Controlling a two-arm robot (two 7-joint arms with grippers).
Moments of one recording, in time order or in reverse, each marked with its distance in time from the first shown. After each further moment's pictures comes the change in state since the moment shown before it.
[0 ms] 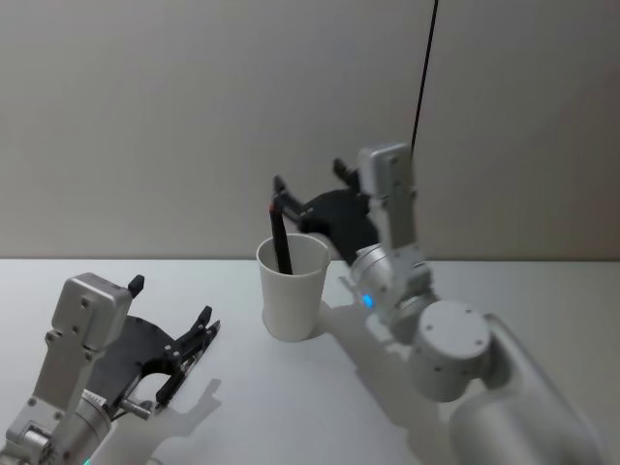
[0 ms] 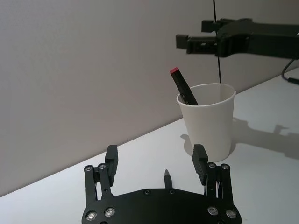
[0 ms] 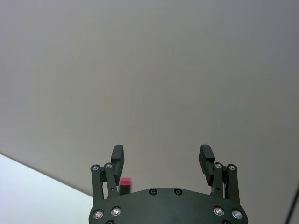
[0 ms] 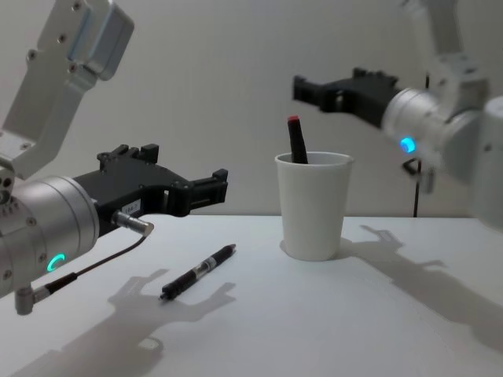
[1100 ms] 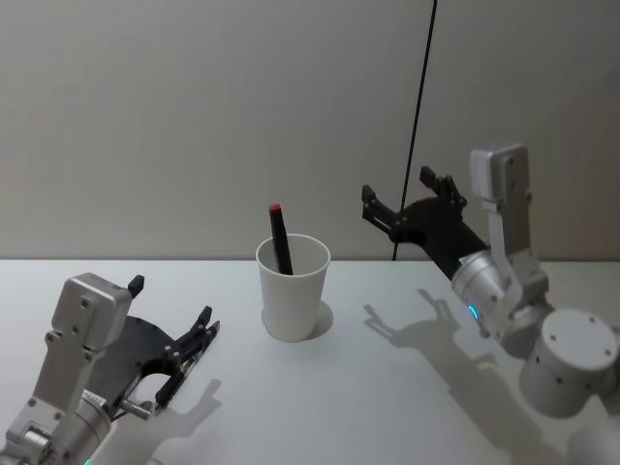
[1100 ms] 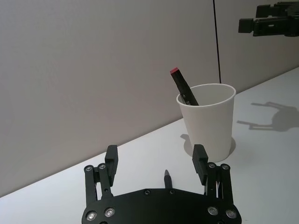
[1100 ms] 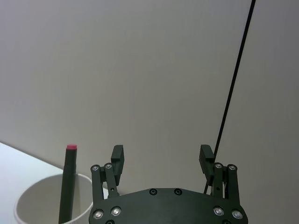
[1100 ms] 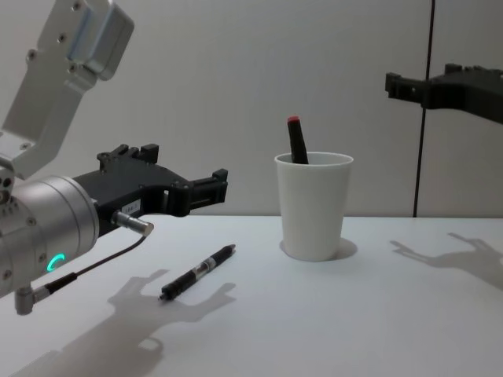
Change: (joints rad) left arm 0.000 0.000 0.000 0.000 0.000 0.000 0.000; right arm -0.135 0.190 0.074 -0.264 0.103 0.152 0.102
